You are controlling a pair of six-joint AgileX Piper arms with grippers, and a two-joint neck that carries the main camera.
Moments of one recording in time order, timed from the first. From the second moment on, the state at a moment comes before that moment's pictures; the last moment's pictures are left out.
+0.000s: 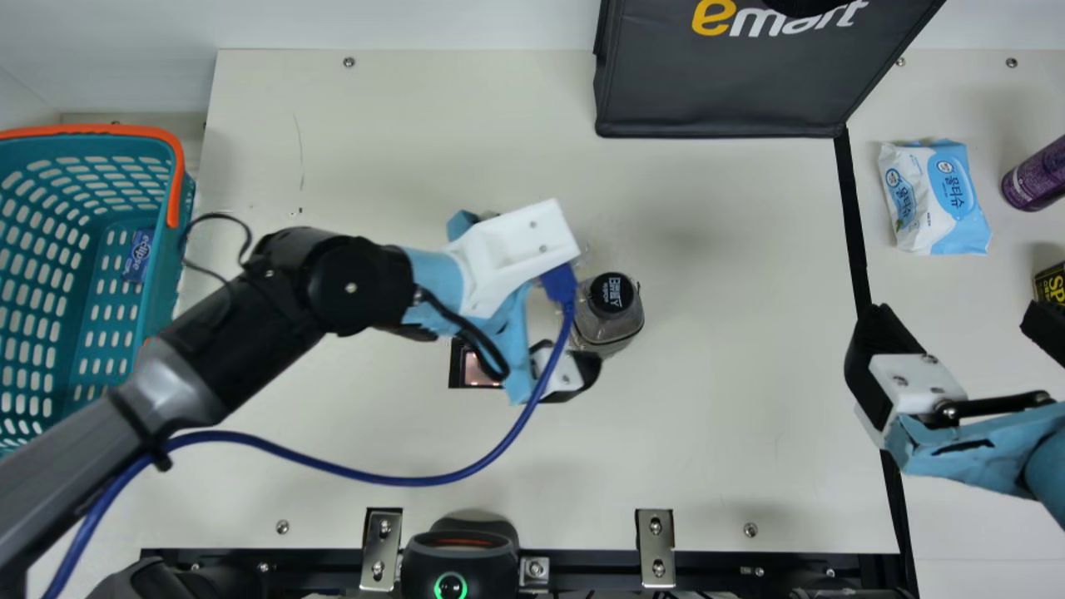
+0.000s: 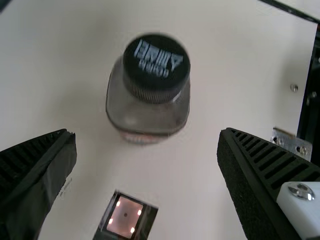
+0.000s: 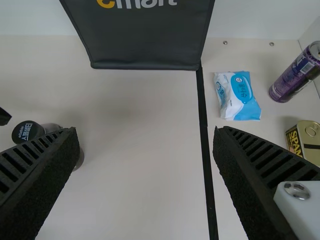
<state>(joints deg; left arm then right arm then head) -39.7 90.8 -67.5 -35.8 45.6 46.9 0.6 42.7 -69.8 -0.8 69.6 0.0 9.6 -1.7</state>
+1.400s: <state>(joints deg) -11.4 53.9 -65.7 -2.5 64.1 -4.9 0.6 42.7 -69.8 -0.8 69.5 0.0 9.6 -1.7</state>
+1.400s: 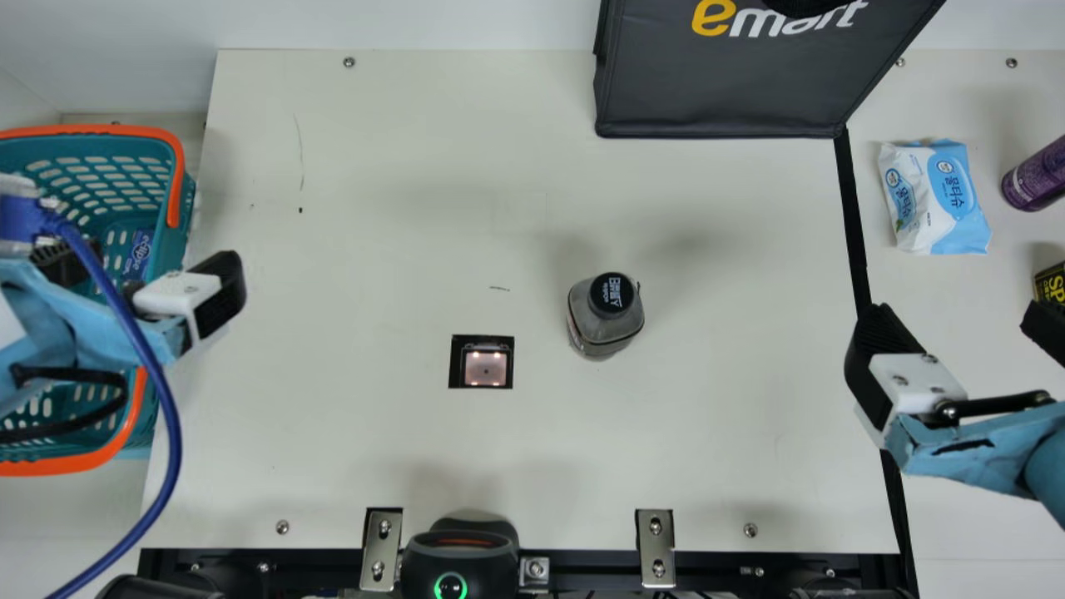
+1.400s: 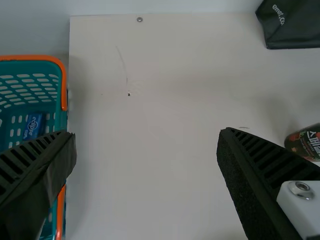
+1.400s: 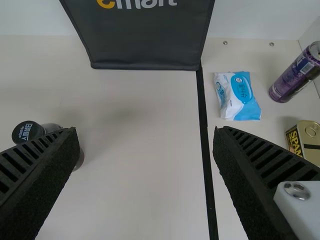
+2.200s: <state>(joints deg) -11.4 53.9 -65.7 -2.5 64.2 -5.0 18.4 56.0 -69.6 3.6 66.6 -8.6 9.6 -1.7</state>
